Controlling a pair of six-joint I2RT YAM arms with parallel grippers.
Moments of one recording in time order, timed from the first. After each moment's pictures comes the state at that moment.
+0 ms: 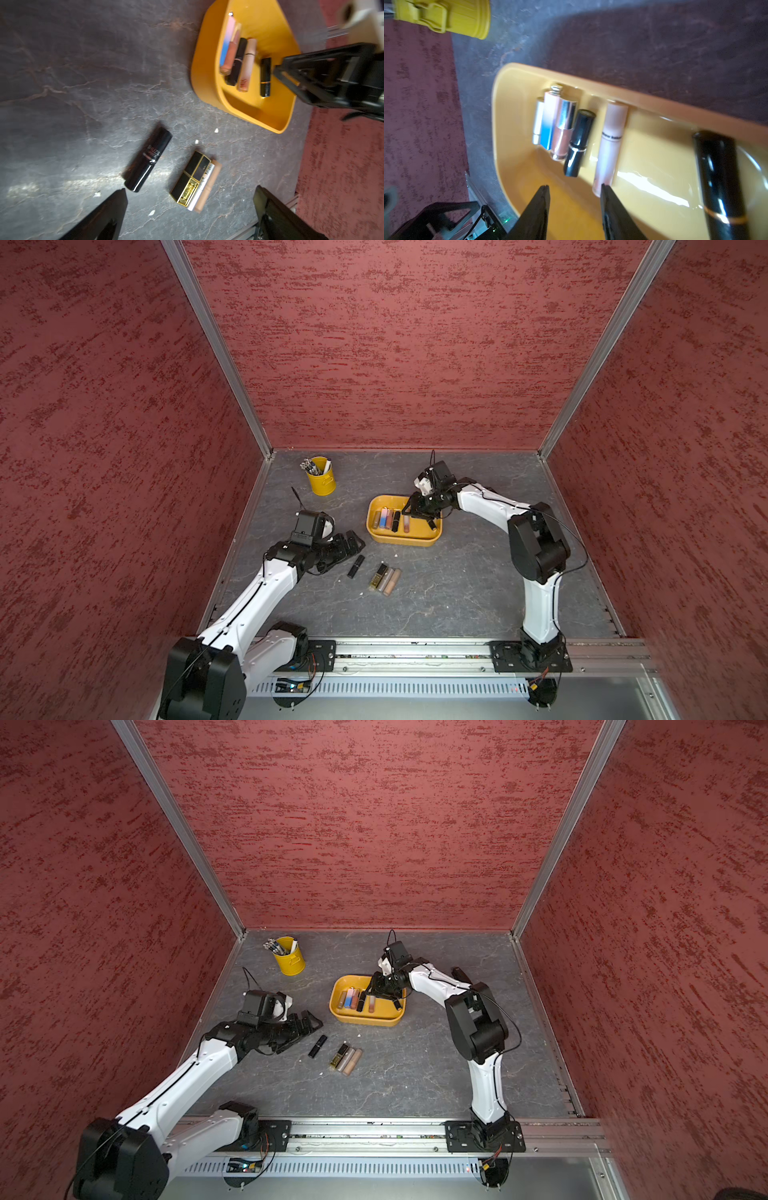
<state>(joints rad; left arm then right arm) -0.25 1.08 0.68 -0.62 0.36 -0.68 0.48 1.99 1.51 -0.50 -0.50 0.59</state>
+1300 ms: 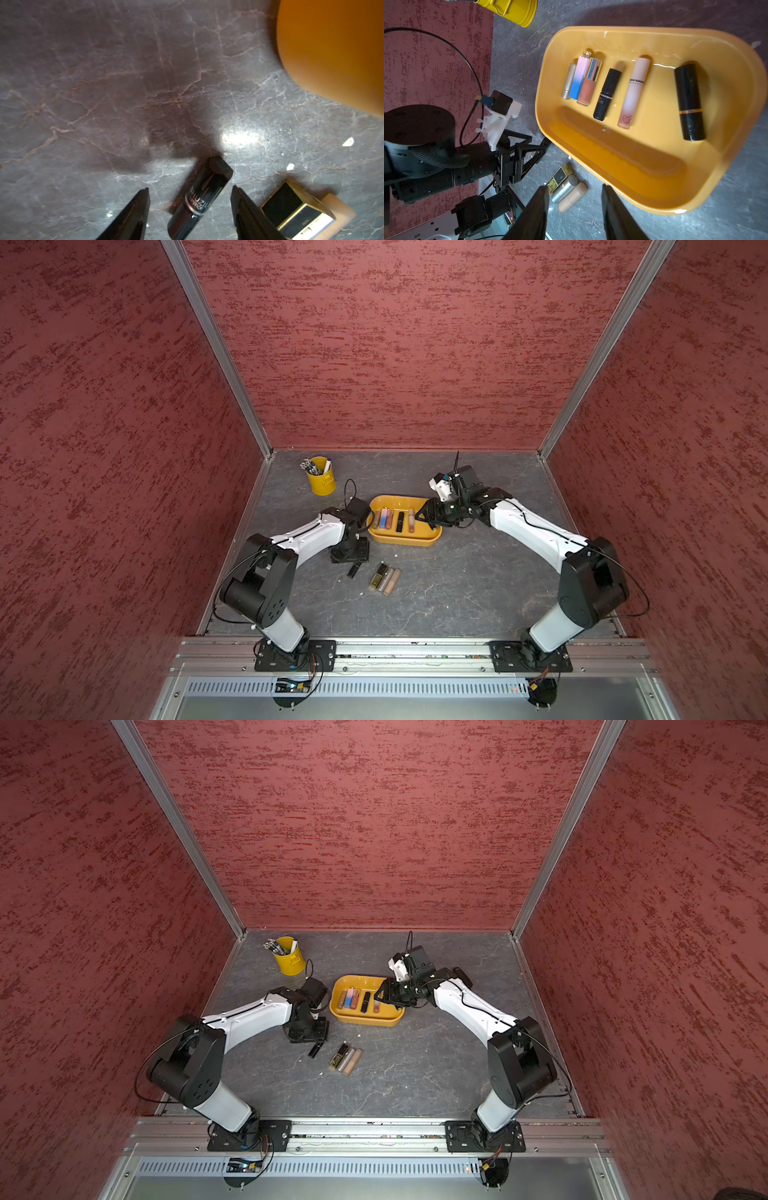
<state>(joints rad) -0.46 1.64 0.98 -0.82 0.02 -0.47 0.48 1.63 1.24 -0.53 -0.51 0.55</state>
